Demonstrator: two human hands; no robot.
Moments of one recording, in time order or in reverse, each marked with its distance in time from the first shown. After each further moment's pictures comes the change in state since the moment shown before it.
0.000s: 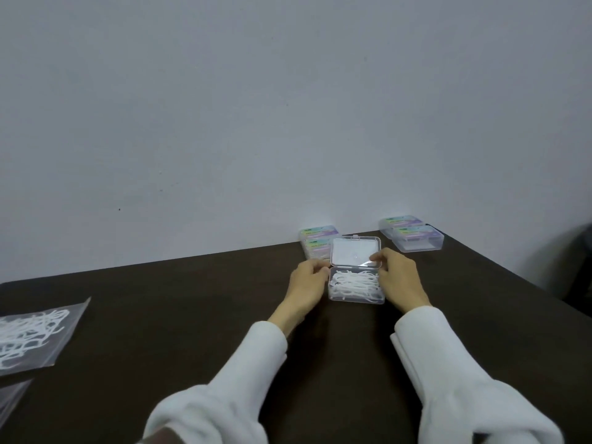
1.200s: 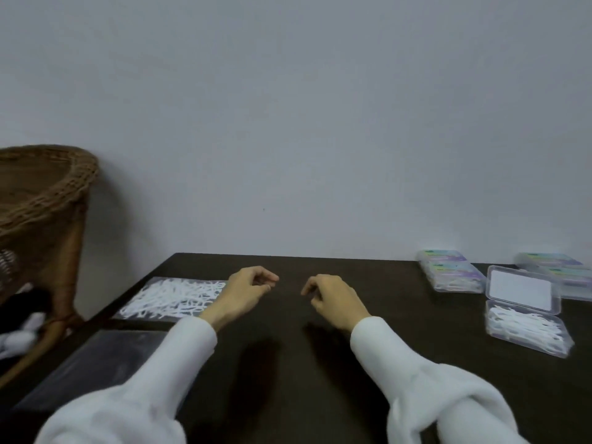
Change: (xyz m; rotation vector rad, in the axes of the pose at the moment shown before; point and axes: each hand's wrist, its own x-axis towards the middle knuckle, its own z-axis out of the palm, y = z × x) left_hand -0.109 -0.043 -0.274 0.367 0.247 -0.064; right_hand -0.082 -0.192 0.158 -0.136 -0.582 -0.595
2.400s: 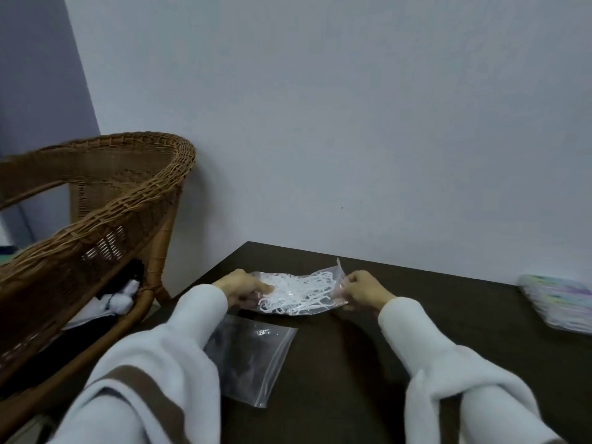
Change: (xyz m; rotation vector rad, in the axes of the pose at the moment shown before) left_hand 0.006 -0.101 -0.103 -0.291 0.091 -0.613; right_hand 0.084 -0.055 0.054 0.573 -0.210 0.365
